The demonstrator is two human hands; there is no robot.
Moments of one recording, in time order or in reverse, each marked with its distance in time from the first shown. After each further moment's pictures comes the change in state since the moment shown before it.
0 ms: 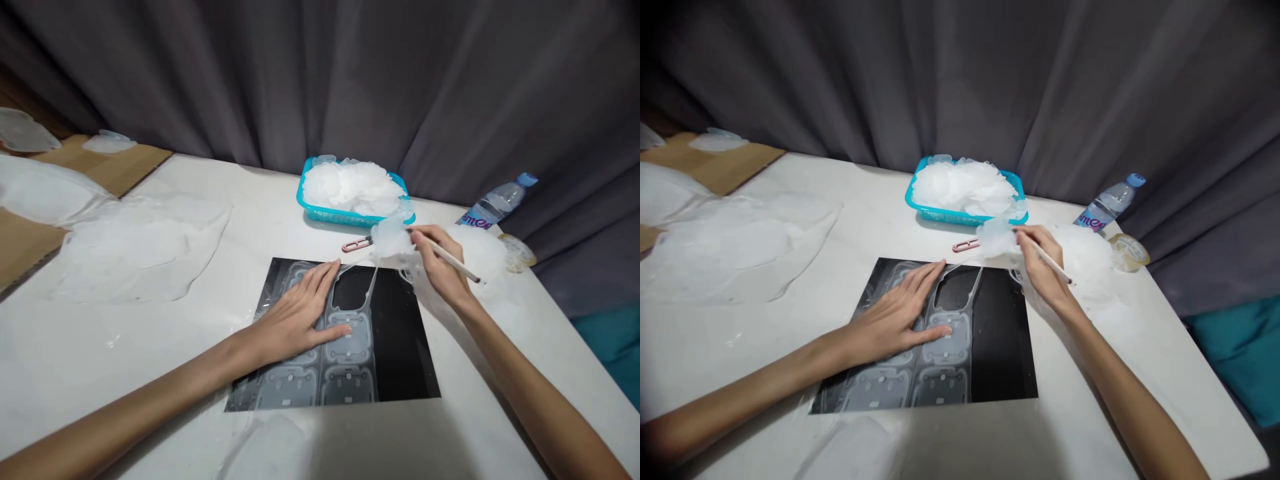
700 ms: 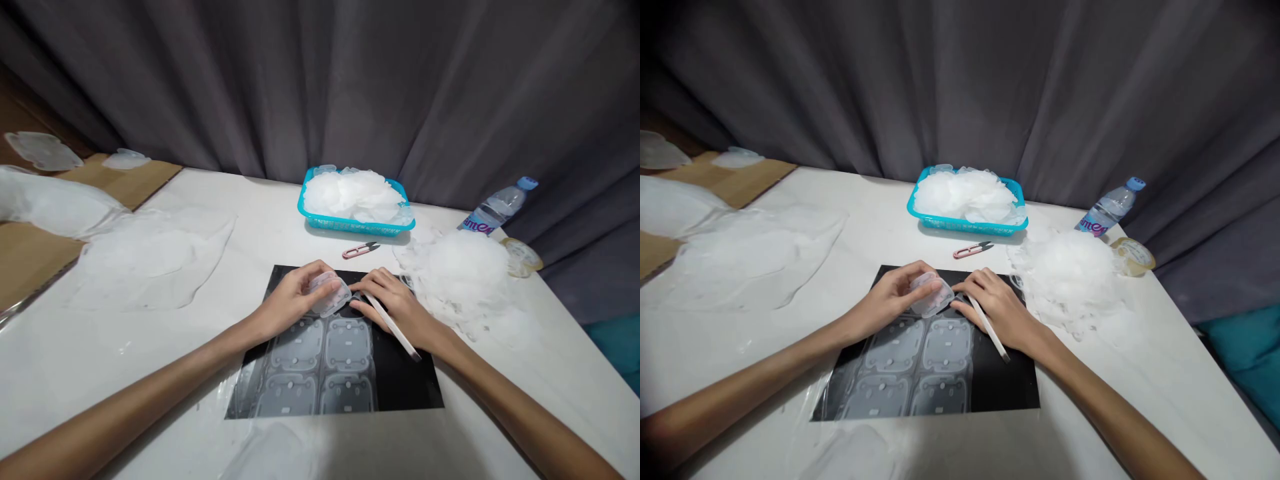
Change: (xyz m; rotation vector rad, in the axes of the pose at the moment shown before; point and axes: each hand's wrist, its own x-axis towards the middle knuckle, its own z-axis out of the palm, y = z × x) left_hand 0.024 0.004 -0.030 -0.734 0.176 -0.155; right_hand -0.037 -0.027 0.030 -0.021 -0.520 -0.388
